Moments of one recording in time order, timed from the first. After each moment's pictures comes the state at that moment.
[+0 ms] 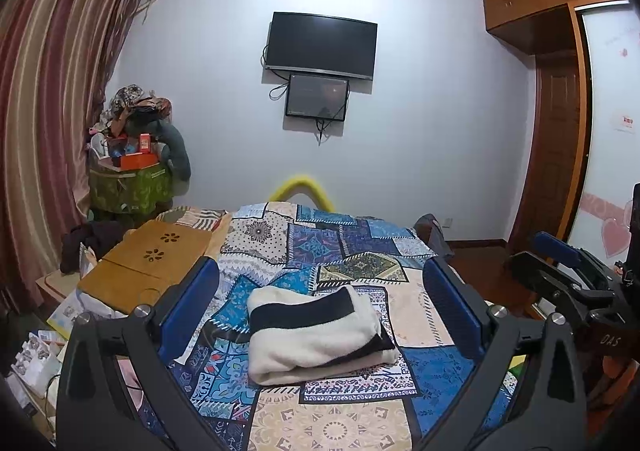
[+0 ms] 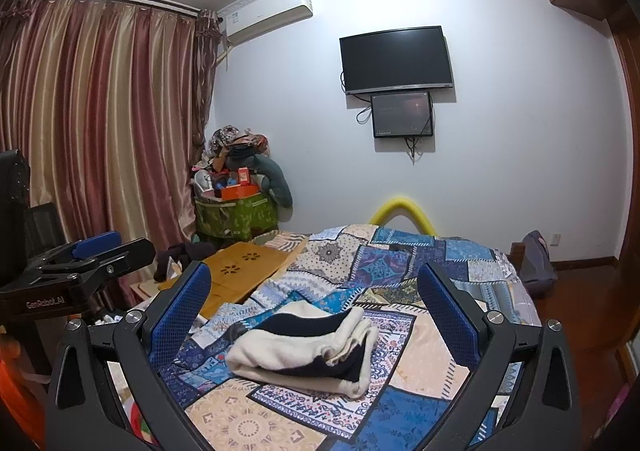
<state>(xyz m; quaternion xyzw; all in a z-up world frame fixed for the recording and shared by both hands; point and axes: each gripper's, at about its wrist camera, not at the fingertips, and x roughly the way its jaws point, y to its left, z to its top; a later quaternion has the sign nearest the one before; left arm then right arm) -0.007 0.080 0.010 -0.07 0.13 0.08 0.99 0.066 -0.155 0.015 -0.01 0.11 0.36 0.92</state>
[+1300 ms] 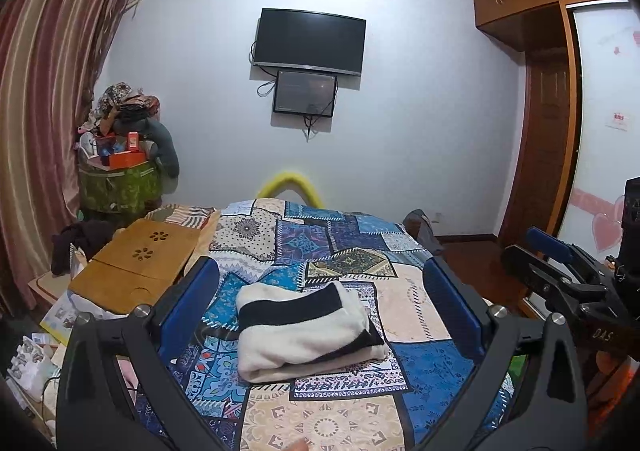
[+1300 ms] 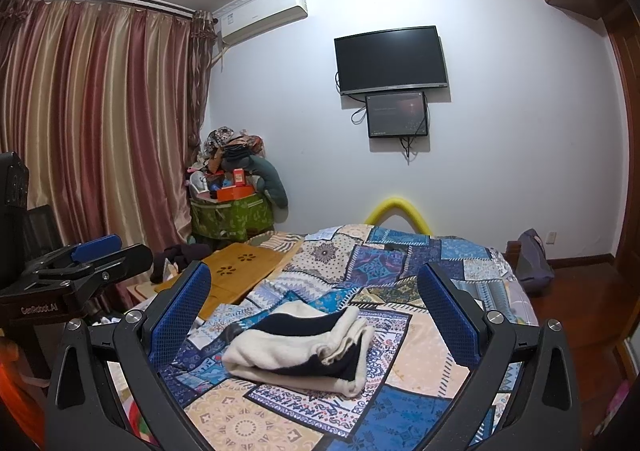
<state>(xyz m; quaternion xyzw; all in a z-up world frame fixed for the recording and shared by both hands) -0.004 0.078 0.009 -0.07 0.14 0.06 0.99 0.065 -0.155 0.019 -0.01 0.11 0.36 0.93</state>
